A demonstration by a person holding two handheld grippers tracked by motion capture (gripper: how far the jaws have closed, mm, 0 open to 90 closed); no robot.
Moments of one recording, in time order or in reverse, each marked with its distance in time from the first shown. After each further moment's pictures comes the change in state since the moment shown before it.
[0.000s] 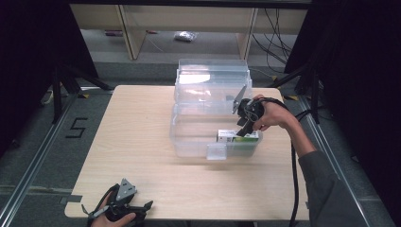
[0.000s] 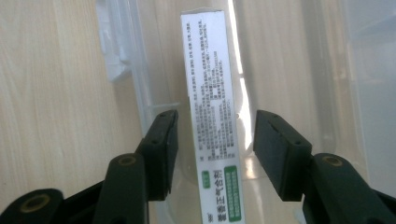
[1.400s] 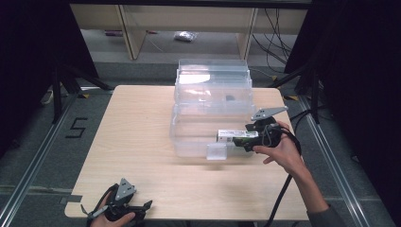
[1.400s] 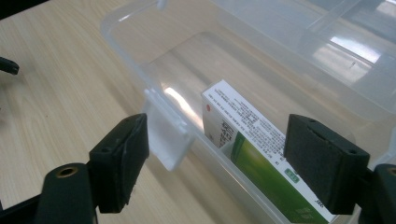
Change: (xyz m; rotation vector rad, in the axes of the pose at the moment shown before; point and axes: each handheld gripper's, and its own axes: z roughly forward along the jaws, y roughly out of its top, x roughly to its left) left arm 0.001 0.001 -0.002 -0.008 0.008 -0.011; right arm 0.095 -0.046 -0.013 -0.568 -0.198 0.492
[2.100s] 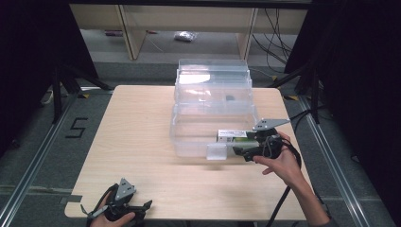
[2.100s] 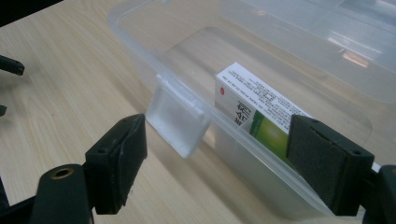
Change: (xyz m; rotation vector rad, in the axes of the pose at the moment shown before) left arm 0.000 0.000 0.000 0.004 -0.004 0.000; right arm 0.015 -0.024 0.000 -0.009 -0.006 0.053
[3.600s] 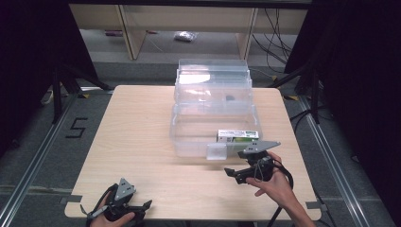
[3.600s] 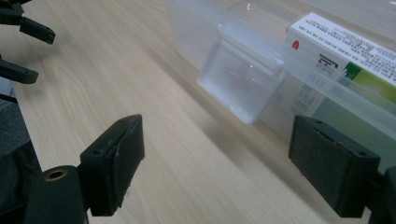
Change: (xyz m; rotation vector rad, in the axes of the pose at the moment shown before) left arm 0.000 0.001 -0.002 0.007 0.000 0.003; right arm 0.039 -0.041 0.019 0.006 0.060 -0.014
